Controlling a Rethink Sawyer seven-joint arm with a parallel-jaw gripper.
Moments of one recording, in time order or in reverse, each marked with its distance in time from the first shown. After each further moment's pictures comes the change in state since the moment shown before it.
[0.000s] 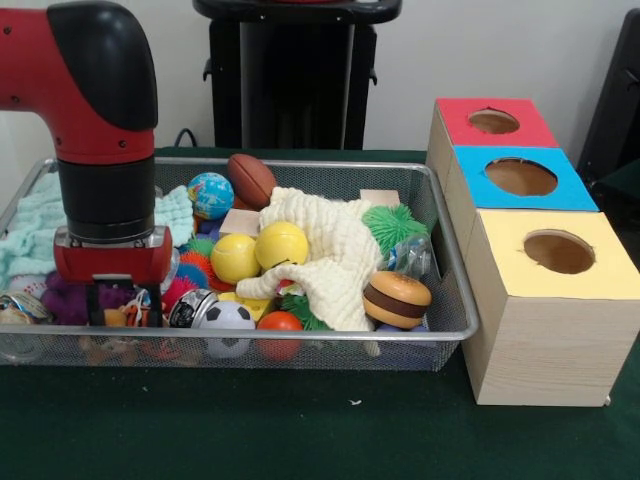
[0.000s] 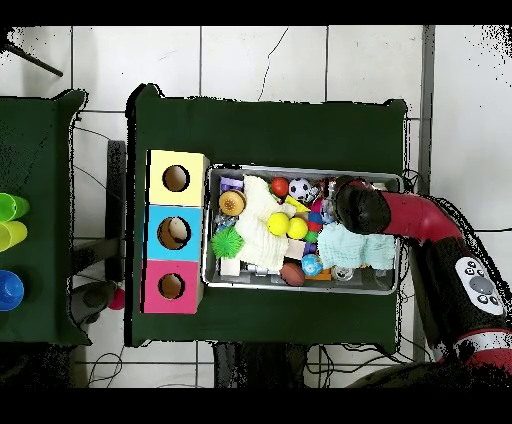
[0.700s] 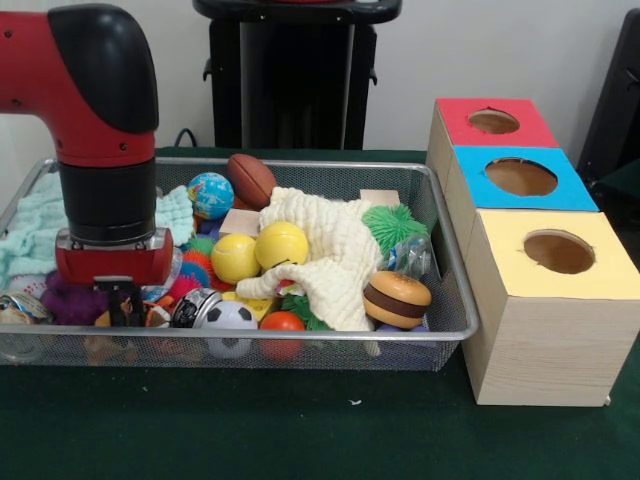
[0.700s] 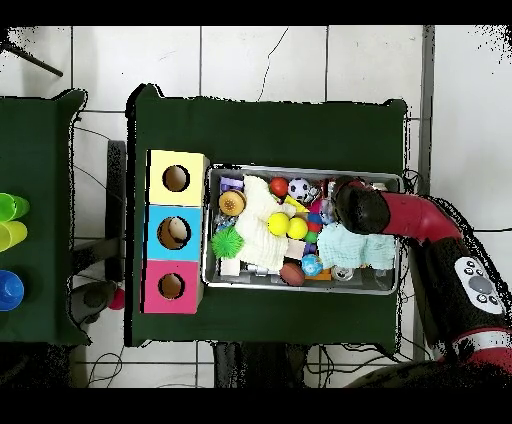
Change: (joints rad) arm 0.000 0.007 0.000 -0.002 0.000 -0.001 0.000
